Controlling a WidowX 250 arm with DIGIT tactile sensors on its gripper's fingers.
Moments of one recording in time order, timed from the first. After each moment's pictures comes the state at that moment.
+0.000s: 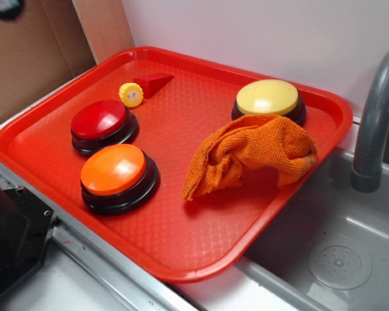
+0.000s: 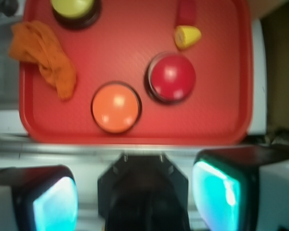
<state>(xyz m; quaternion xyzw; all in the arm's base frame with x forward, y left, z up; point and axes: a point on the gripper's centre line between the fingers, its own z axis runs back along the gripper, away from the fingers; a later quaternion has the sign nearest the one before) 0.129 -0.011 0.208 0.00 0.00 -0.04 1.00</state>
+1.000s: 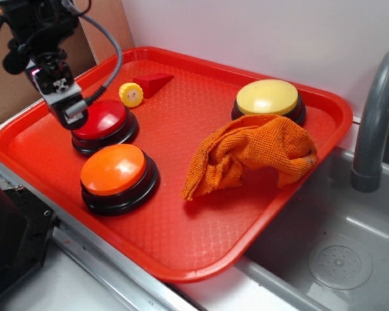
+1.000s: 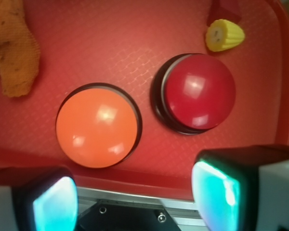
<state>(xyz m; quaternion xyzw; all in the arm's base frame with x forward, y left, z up) 0.144 -0.016 0.124 0.03 -0.04 -0.09 0.99</state>
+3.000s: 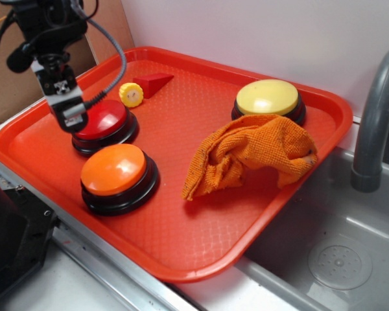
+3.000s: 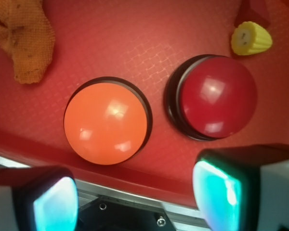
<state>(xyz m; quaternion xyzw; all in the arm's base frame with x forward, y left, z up) 0.149 -0.013 0.119 0.01 0.00 -0.13 0.99</state>
